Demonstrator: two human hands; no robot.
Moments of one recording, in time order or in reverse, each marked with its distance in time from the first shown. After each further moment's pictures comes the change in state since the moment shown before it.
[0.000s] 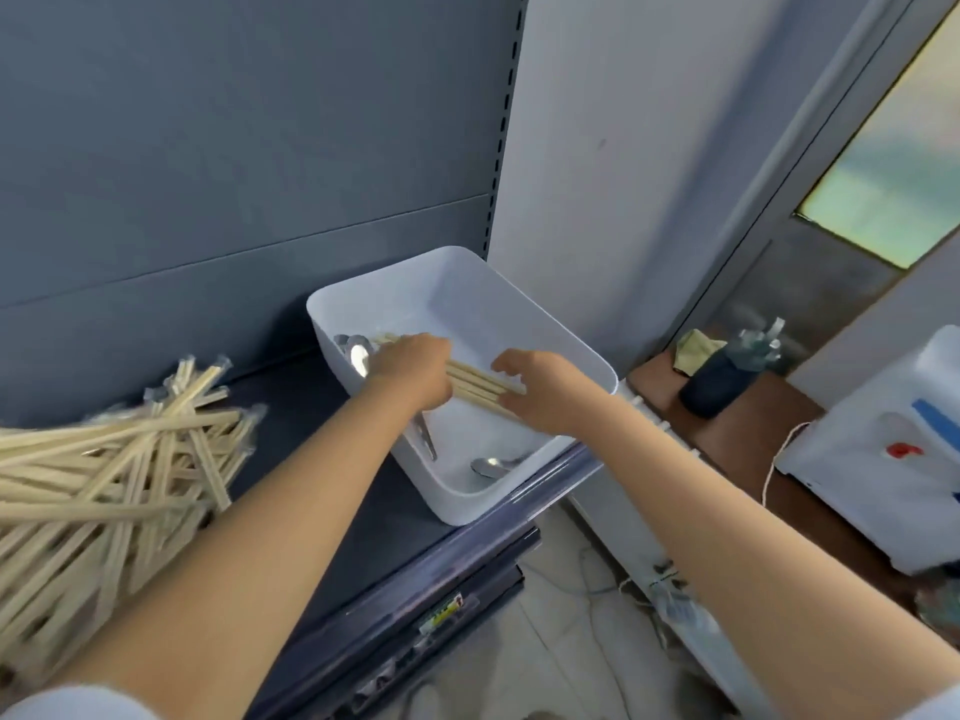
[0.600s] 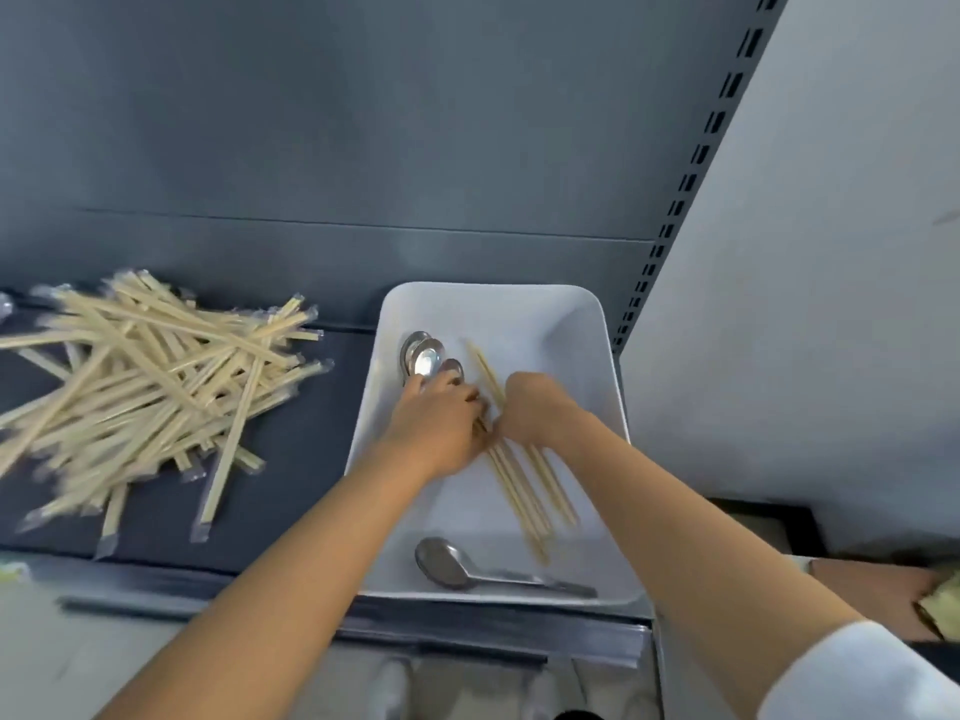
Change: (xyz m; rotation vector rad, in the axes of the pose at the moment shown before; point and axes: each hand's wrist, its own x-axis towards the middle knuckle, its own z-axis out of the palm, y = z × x) left_hand 0.029 0.034 0.030 0.045 -0.009 -0.477; right_hand 0.167 0.005 0.011 -0.231 -0.360 -0.488
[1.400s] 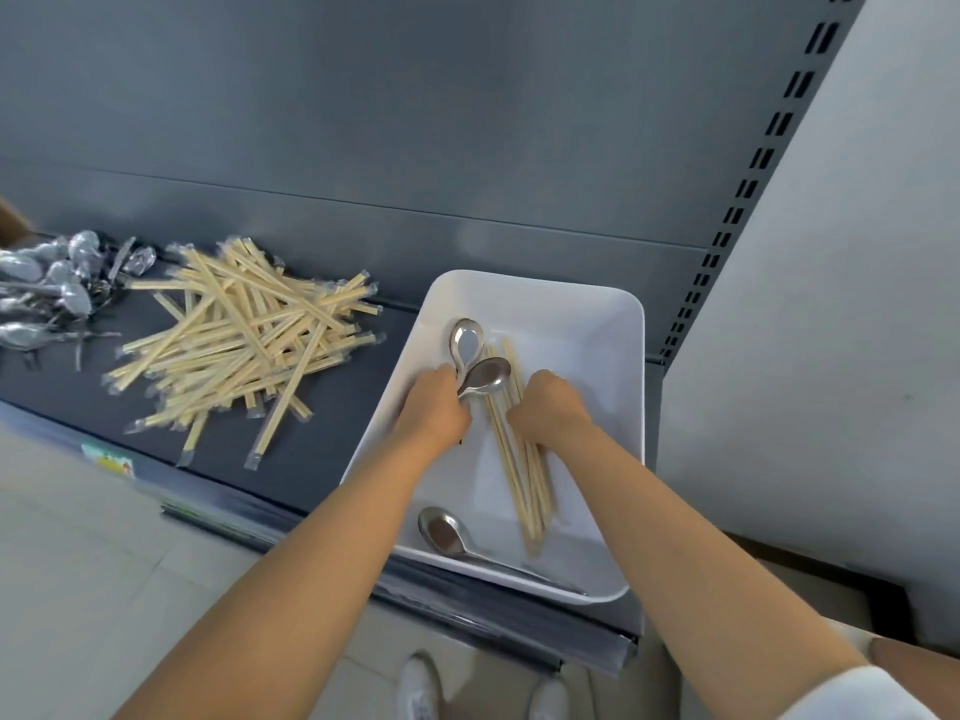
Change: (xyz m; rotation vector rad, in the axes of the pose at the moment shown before) left_hand -0.007 -0.003 0.017 -0.542 0.151 -0.626; right_hand 0.000 0.004 0.010 0.244 -0.004 -0.019
